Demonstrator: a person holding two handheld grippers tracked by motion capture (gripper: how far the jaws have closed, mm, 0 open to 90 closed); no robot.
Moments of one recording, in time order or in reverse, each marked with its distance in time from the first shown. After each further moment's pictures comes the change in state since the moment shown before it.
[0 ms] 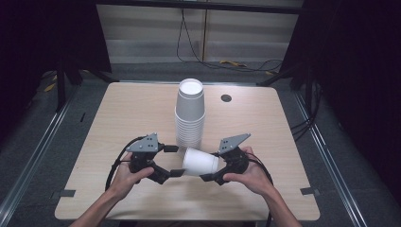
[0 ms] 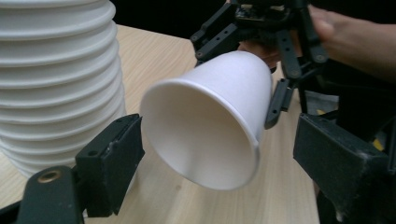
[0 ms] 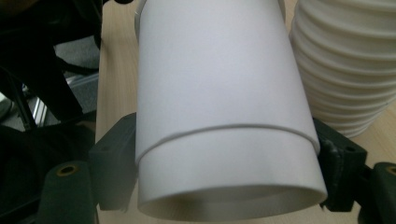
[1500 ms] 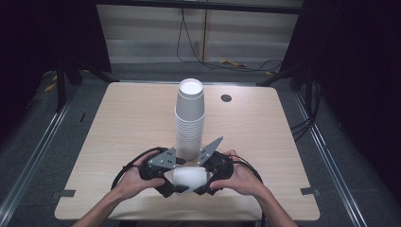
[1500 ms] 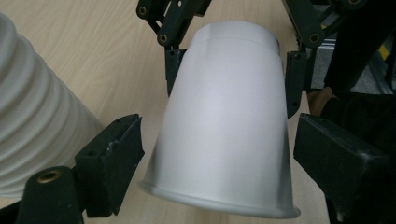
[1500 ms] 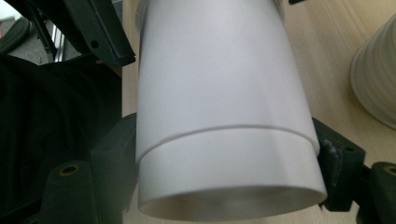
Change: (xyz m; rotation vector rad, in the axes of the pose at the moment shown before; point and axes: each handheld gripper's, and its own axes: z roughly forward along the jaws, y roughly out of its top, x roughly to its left) left arm -0.021 0.002 0.029 0.301 -0.051 0.193; right arm 0.020 0.022 0.034 0.311 0.104 -0.106
